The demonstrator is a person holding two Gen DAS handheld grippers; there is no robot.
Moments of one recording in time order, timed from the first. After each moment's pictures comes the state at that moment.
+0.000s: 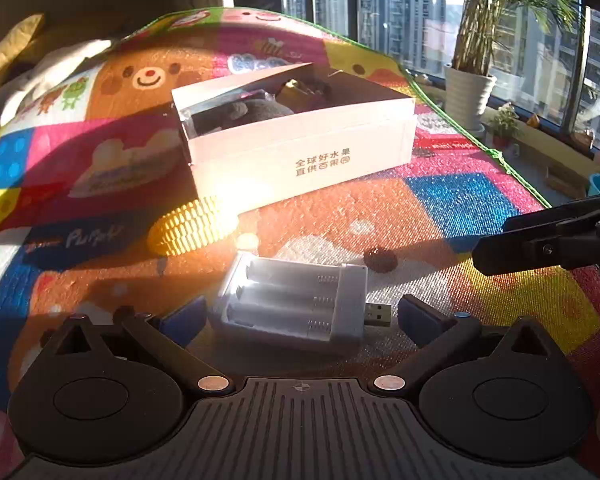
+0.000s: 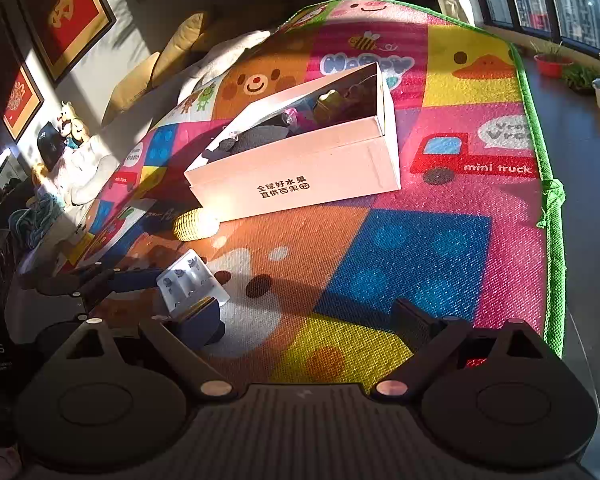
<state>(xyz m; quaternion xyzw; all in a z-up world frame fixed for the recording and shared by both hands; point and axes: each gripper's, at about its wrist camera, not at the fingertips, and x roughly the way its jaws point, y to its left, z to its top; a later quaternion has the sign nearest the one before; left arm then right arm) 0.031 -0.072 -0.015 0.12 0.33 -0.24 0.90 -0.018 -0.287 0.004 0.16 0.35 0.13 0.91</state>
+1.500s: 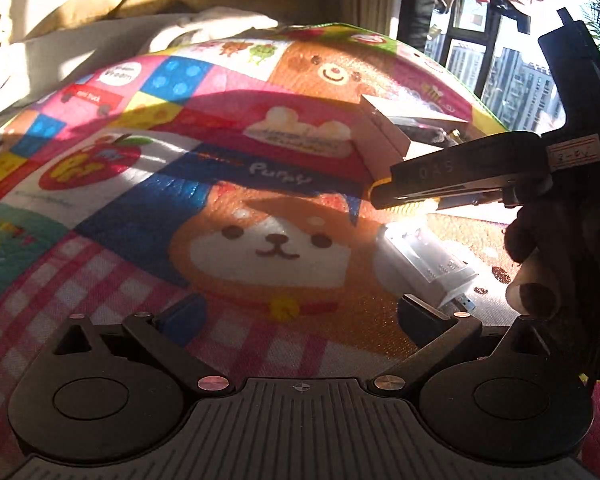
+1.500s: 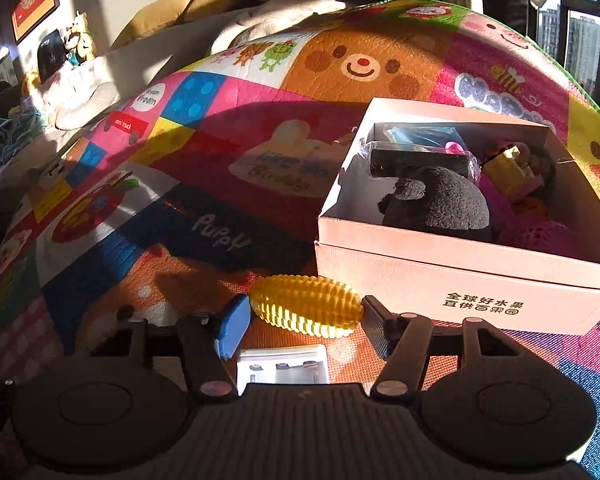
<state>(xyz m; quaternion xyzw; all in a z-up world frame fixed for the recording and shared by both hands) -0.008 0.047 -0.011 -0.04 0.32 -0.09 0.94 0.094 -0.121 0.025 0.00 0.36 0.13 0.92</state>
